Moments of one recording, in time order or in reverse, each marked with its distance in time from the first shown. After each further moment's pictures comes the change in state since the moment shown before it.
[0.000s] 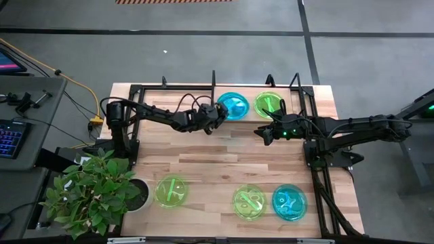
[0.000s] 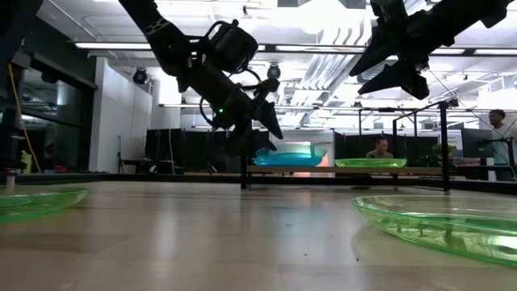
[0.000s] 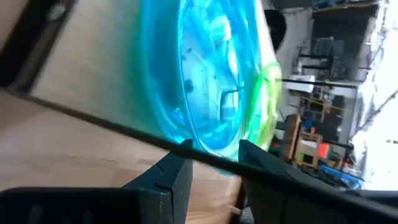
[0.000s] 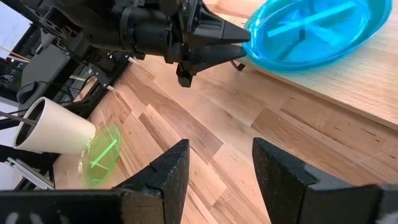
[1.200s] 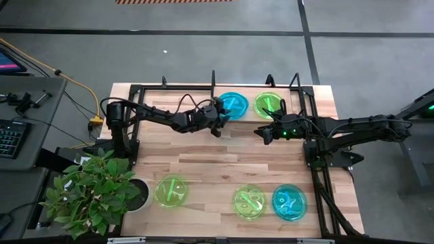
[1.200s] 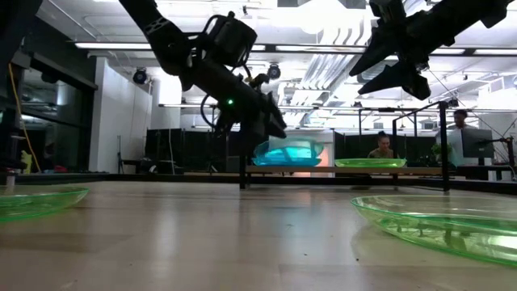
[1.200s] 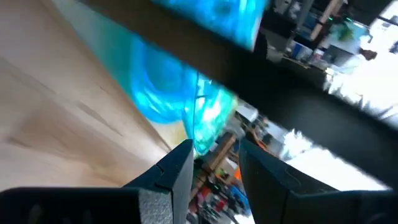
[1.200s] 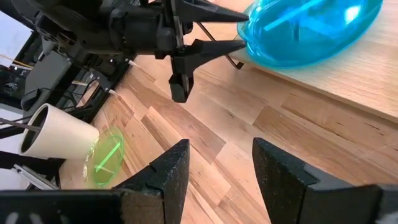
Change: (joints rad) left arm -0.020 0.000 0.000 0.112 -0.022 -0.468; right arm 0.000 0.000 0.000 0.000 0.000 0.042
